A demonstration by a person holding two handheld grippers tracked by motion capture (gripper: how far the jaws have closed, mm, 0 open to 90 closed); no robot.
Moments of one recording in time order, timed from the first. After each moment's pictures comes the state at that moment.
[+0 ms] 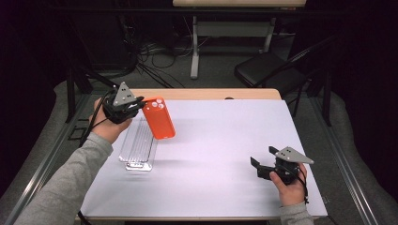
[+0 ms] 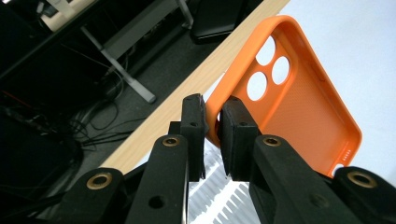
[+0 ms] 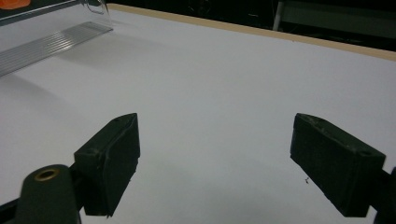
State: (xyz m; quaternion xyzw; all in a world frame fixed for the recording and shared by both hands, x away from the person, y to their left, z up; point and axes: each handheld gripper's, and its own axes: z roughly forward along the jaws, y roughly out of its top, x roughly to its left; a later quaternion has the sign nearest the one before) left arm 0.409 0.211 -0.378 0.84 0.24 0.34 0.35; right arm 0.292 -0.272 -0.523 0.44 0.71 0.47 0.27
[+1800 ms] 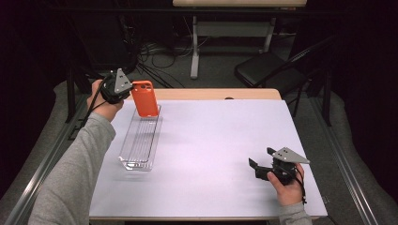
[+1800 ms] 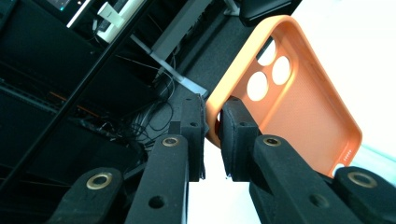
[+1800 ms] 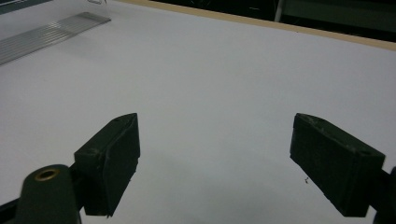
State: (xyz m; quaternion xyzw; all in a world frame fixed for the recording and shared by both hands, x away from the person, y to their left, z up) left arm 0.478 0.244 -0.389 0.83 0.20 0.44 0.28; right arm 0.295 -0.268 -0.530 0.44 0.72 0.46 0.27
